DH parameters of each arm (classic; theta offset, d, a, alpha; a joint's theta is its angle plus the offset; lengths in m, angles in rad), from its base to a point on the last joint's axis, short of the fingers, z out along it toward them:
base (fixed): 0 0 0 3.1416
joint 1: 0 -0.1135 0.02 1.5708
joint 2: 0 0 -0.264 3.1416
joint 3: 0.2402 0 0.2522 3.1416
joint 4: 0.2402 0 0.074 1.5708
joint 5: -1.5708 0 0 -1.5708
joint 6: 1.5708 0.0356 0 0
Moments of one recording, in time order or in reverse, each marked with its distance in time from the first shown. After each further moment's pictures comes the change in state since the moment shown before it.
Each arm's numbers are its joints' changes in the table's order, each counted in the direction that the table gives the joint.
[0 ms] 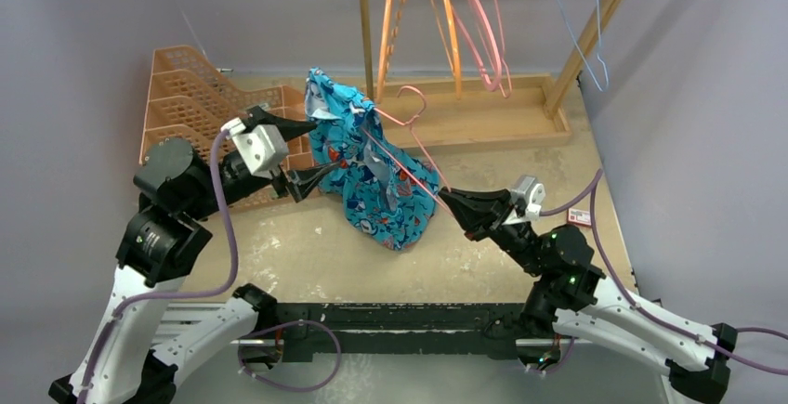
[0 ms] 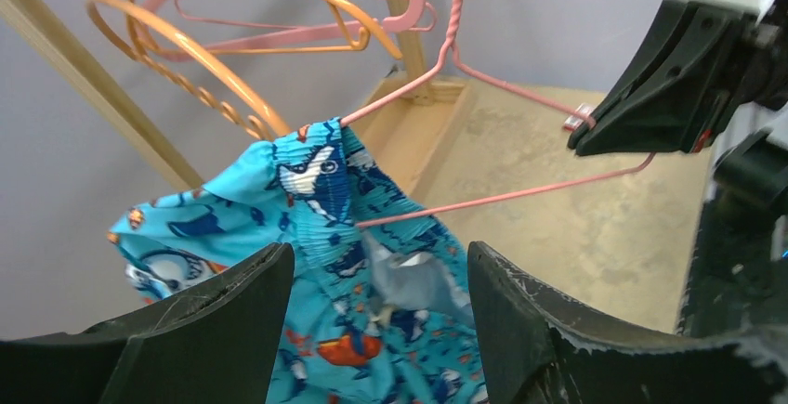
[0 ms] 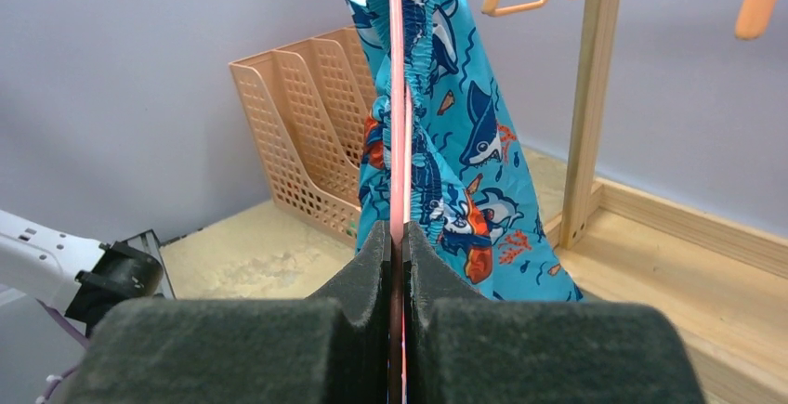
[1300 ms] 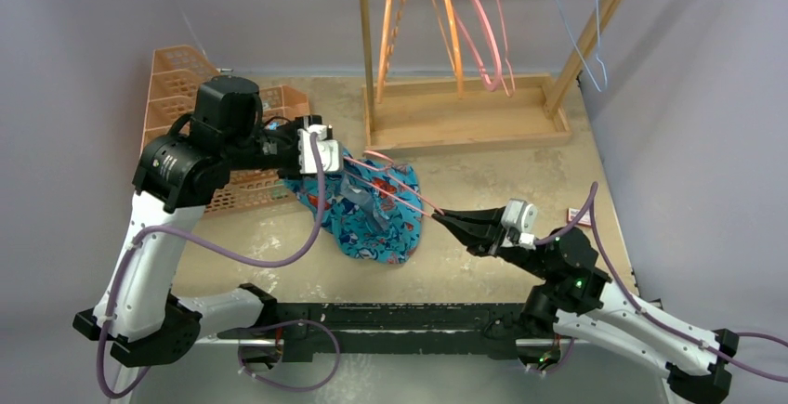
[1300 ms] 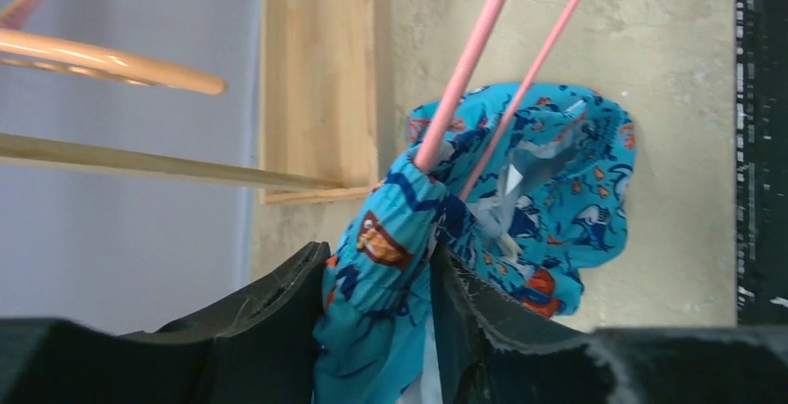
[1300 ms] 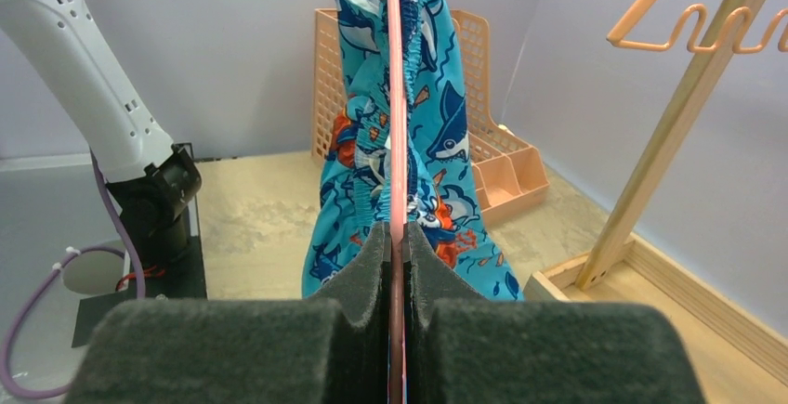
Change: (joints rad) left arm 0.000 0.378 0.487 0.736 -0.048 0.795; right arm 0.000 -0.052 -0.003 0.081 0.273 -0.172
